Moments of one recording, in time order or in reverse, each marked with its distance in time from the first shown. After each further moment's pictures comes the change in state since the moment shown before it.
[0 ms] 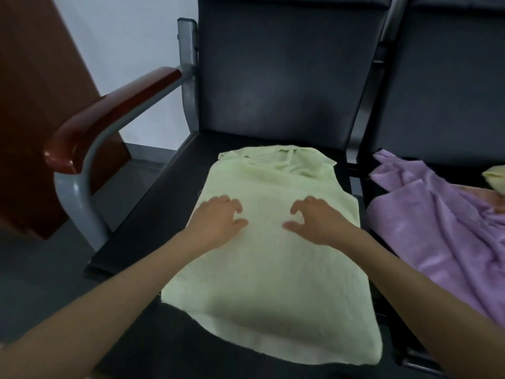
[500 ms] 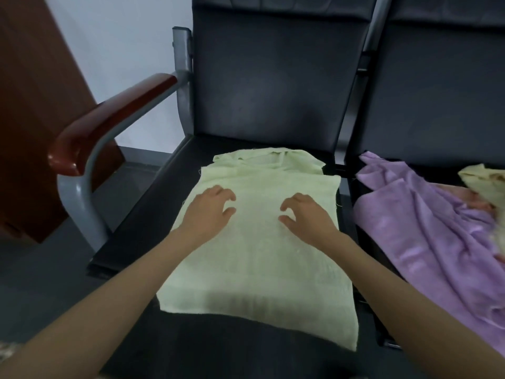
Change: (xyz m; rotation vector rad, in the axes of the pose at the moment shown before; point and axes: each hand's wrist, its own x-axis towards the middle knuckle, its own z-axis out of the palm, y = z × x) left_hand 0.001 -0.011 0.003 -0.147 0.227 0.025; right_hand -0.006 0.000 0.013 0.043 0.236 -0.041
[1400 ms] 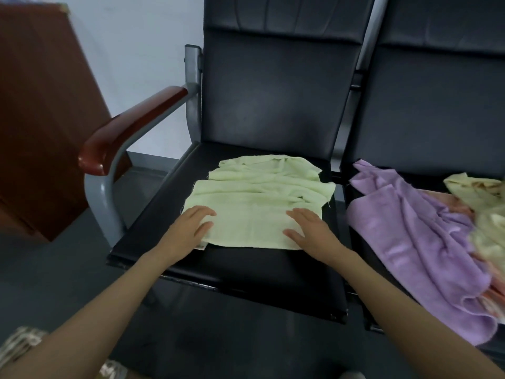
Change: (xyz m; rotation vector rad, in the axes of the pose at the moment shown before) left_hand -0.064 -0.053 -0.010 -0.220 -0.052 0.039; right_hand -0.043 0.012 0.004 0.073 -0.075 -0.007
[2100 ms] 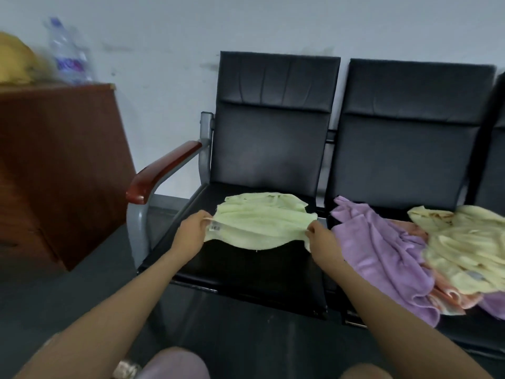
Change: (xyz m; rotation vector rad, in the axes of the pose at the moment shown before) left_hand -0.032 0.075 -0.068 -0.179 0.303 -0.177; right_hand -0.068 -0.040 -0.066 0.084 0.363 0.276
